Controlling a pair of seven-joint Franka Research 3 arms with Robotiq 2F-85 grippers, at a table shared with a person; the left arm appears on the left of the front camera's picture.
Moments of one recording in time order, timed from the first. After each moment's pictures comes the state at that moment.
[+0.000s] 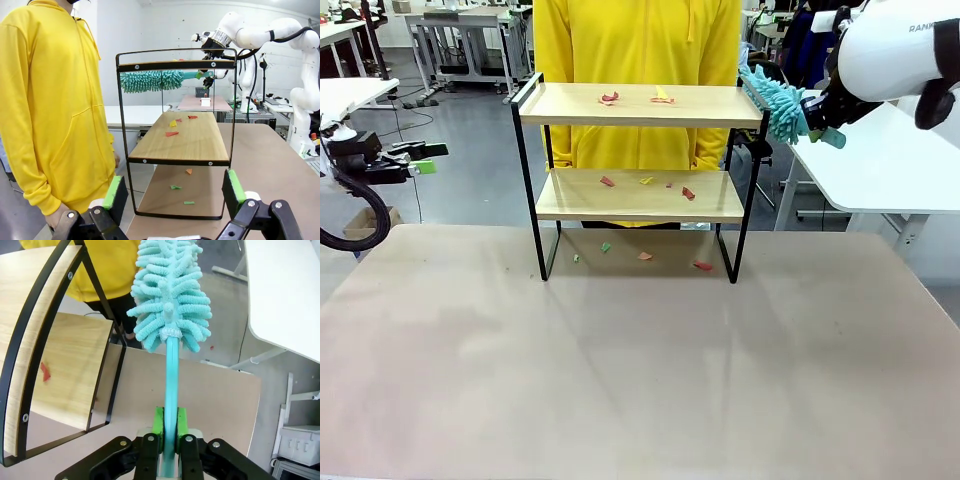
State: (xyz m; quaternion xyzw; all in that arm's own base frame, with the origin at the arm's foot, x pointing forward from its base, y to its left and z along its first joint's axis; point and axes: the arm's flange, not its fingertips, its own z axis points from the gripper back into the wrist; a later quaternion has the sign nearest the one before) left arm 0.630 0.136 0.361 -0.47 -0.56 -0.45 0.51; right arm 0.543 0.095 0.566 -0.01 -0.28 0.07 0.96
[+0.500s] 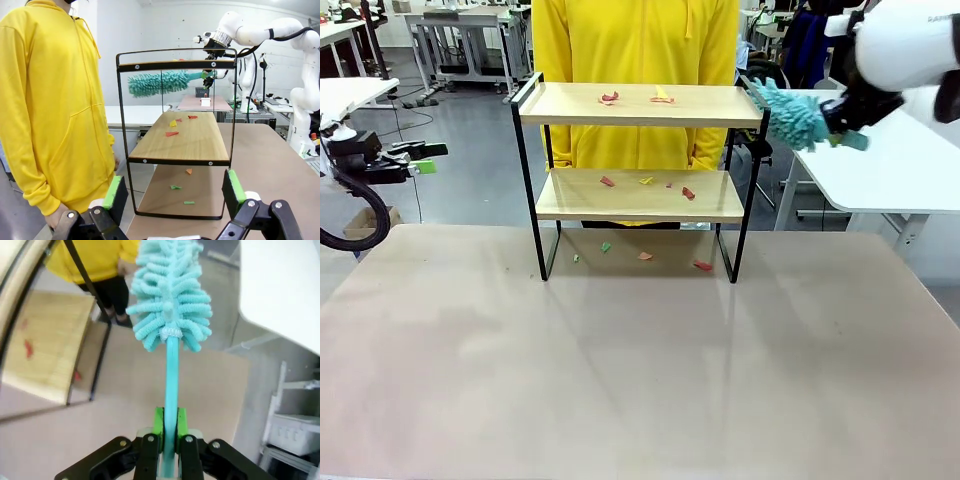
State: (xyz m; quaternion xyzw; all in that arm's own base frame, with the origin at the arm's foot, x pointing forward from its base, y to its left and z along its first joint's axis) left arm 0.630 0.136 0.361 -0.47 -0.56 -0.45 0.51; right arm 0.528 0.058 0.575 -0.04 -0.23 0.09 0.97
